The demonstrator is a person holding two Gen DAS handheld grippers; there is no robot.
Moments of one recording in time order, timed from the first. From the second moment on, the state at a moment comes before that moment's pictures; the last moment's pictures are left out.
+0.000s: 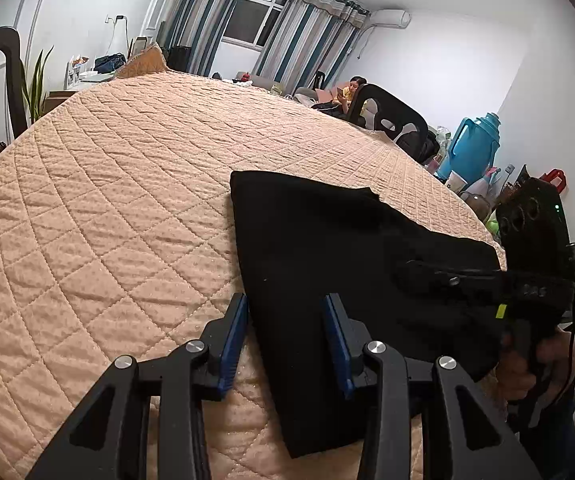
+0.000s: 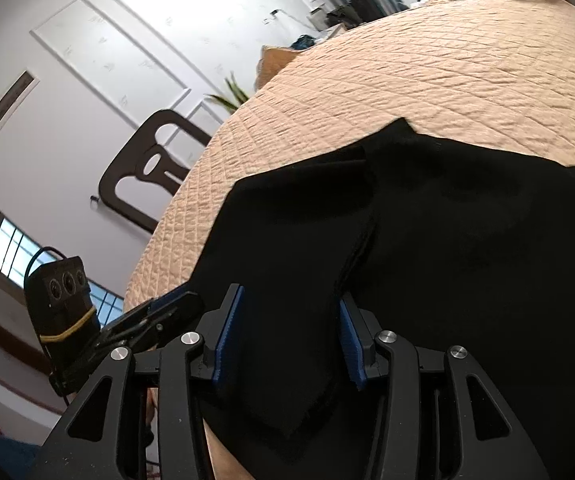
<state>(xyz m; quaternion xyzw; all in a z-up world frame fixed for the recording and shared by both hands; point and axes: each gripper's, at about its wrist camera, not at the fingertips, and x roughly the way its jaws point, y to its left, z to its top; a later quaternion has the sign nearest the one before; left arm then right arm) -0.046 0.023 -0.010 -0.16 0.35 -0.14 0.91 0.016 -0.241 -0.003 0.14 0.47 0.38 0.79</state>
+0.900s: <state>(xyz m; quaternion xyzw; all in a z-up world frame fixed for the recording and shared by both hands) -0.038 0.006 0.019 -0.13 0.34 -0.17 0.92 -0.006 -0.316 -0.008 0.21 0.42 0.30 0.83</state>
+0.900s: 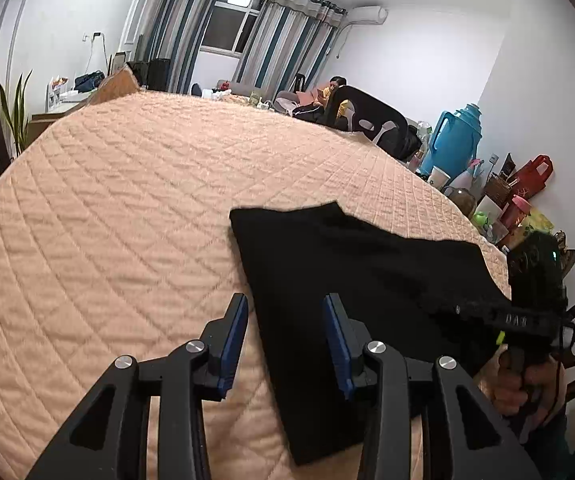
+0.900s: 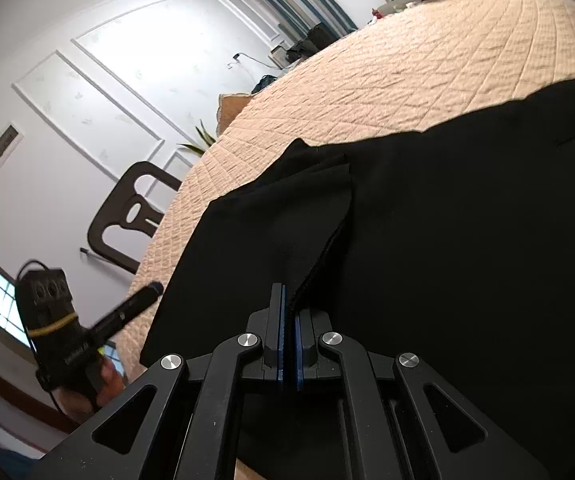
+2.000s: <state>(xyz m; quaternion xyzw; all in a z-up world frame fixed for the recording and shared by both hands) 0.020 -0.037 0.013 -0.03 0.39 -0.16 0.91 0.038 -0.309 0.002 0.16 0.44 0.25 0.85</state>
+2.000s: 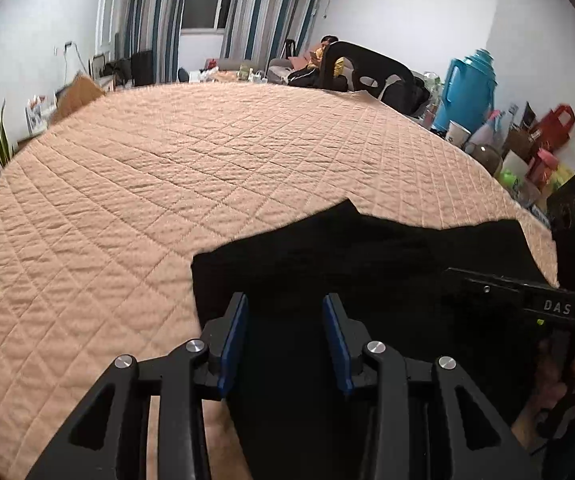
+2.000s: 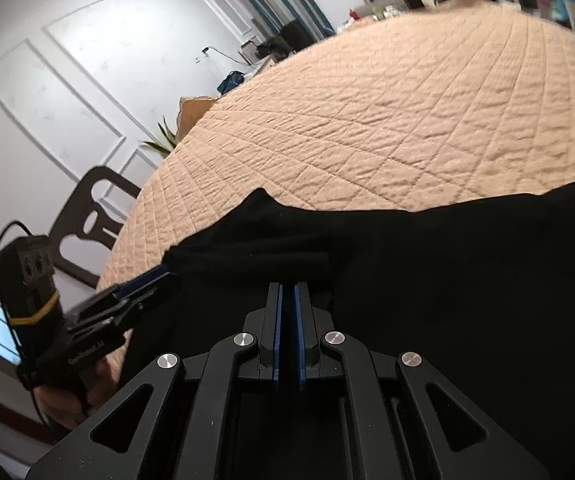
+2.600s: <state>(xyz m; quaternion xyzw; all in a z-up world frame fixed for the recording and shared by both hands) -0.045 -0.047 0.004 -0.01 0.35 -0.14 0.92 -0.050 -0.310 -0.002 0.04 0.35 0.27 0.90</state>
